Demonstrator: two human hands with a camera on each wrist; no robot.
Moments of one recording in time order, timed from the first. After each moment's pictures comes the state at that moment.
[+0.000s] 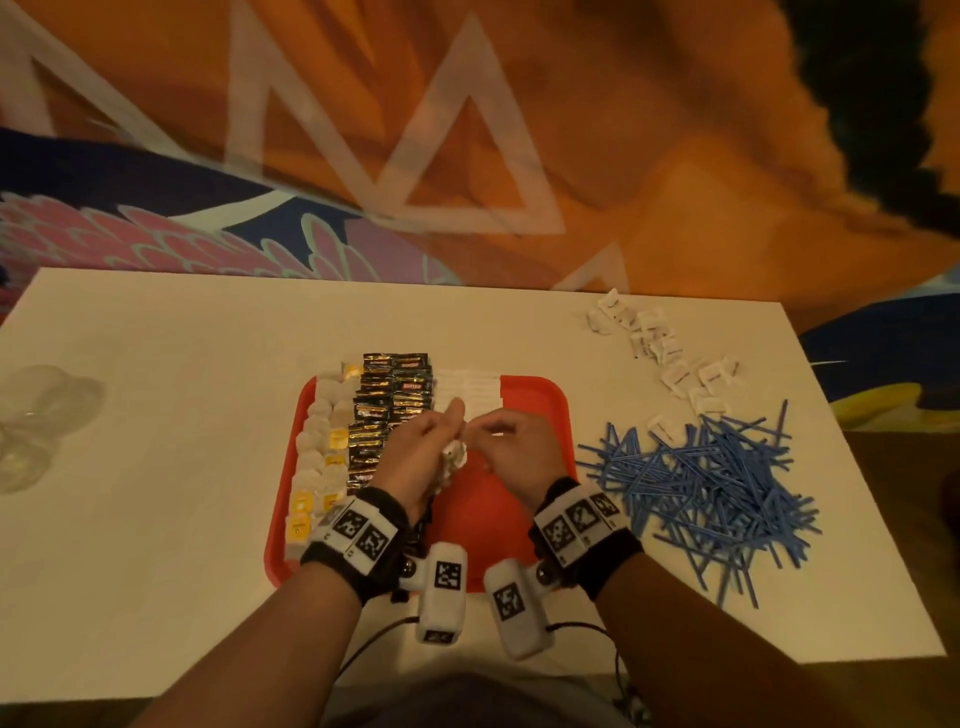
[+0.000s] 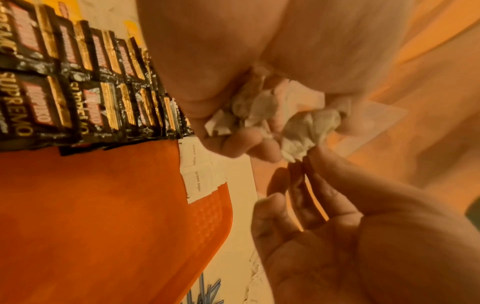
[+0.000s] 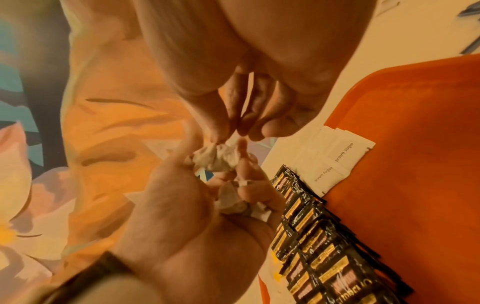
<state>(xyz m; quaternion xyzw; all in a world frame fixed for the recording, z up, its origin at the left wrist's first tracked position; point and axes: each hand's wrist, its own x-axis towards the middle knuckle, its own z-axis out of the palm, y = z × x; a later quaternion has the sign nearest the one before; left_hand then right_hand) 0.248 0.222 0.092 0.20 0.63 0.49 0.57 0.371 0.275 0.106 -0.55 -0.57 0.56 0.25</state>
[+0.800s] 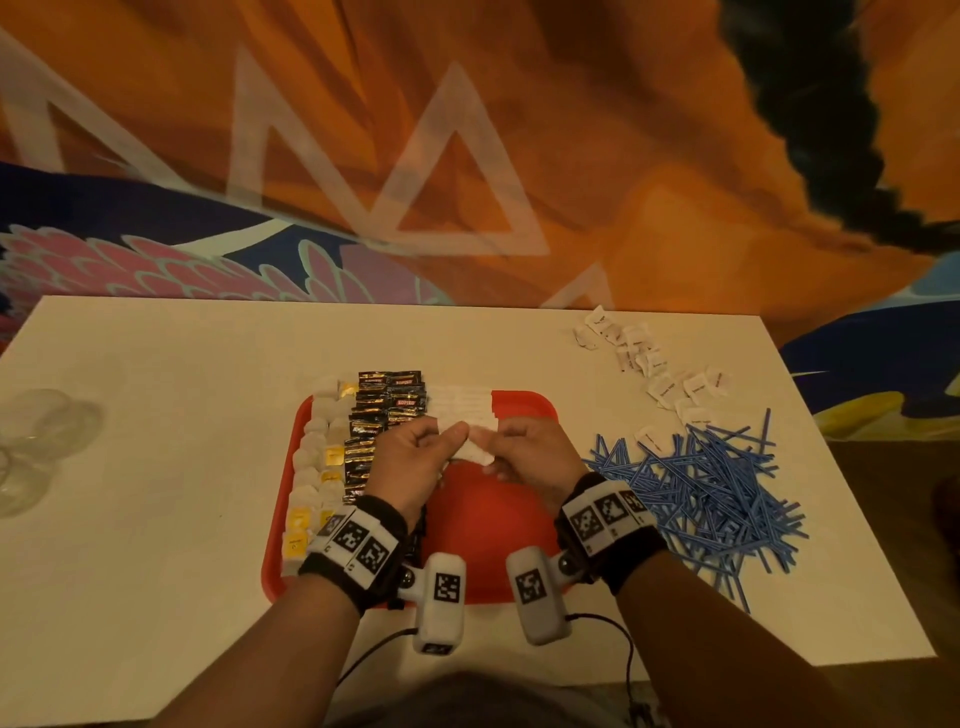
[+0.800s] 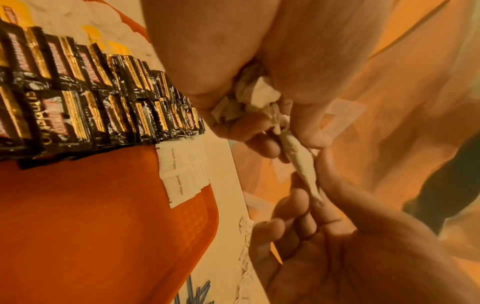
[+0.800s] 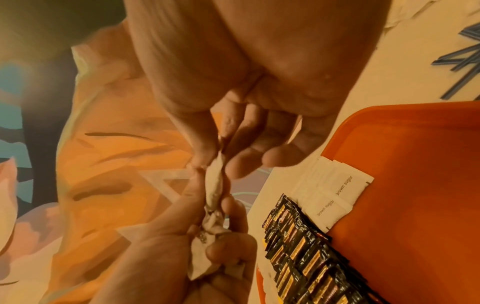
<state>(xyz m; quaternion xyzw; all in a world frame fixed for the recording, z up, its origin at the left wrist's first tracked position) 0.254 0.222 0.098 0.26 0.64 0.54 0.49 0.395 0.287 0.129 -0.52 -0.53 0.64 0.20</state>
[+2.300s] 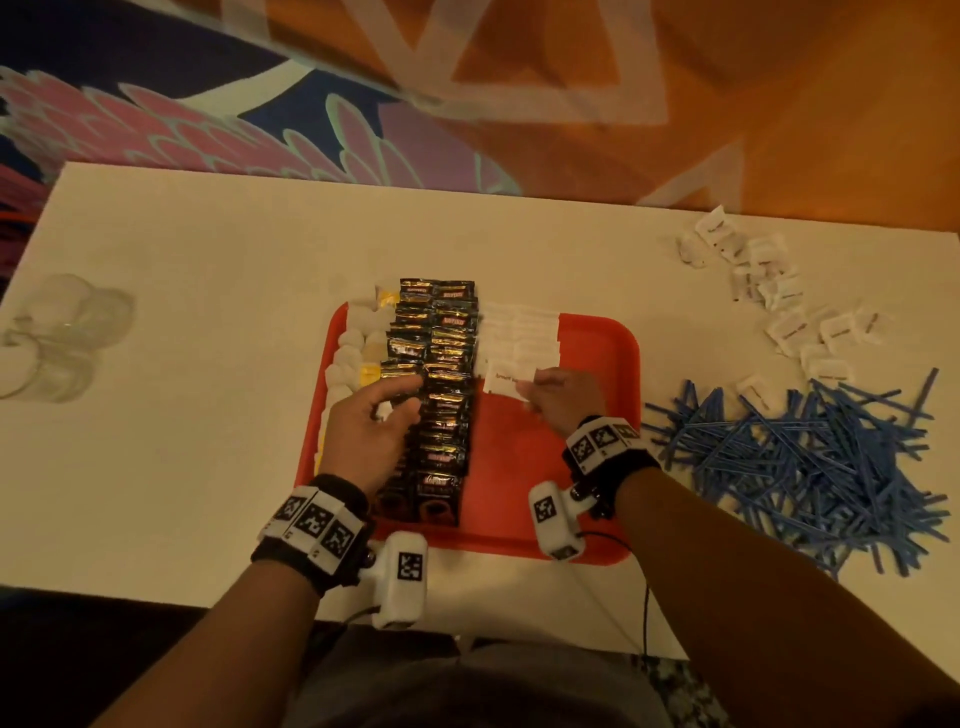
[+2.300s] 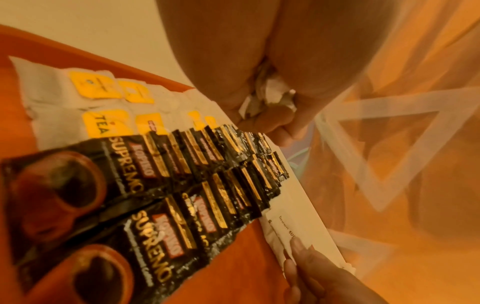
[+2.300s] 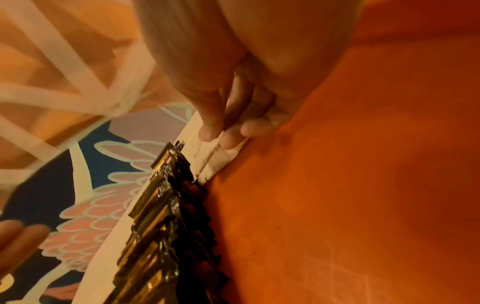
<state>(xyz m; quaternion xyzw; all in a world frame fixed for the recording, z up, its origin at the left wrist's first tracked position) 0.193 0.184 0.046 0.25 0.75 0.48 0.38 0.370 0.334 -0.006 -0.63 -0.50 0.59 0.11</state>
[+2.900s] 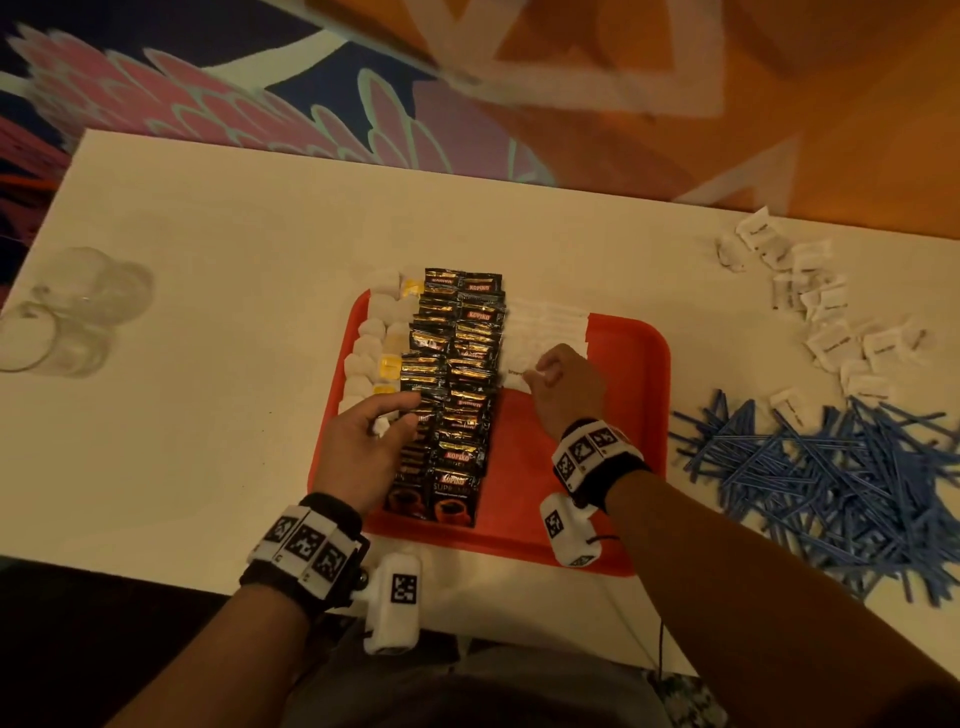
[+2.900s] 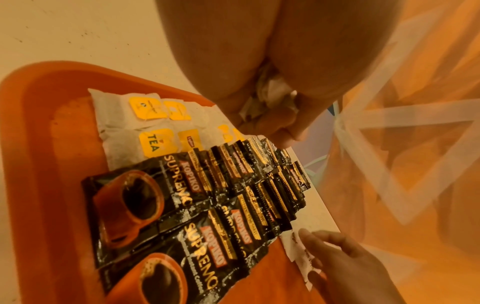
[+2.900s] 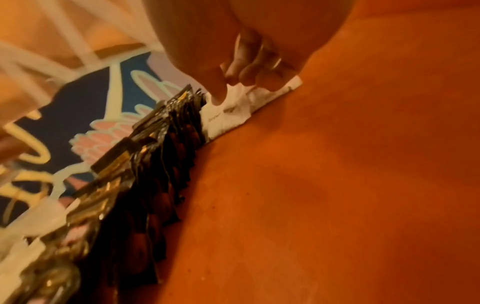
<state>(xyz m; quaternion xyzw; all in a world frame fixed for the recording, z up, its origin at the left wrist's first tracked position) 0.175 0.156 0.028 0.23 0.77 0.46 0.38 0.339 0.332 -0.030 -0.60 -0.69 0.40 0.09</state>
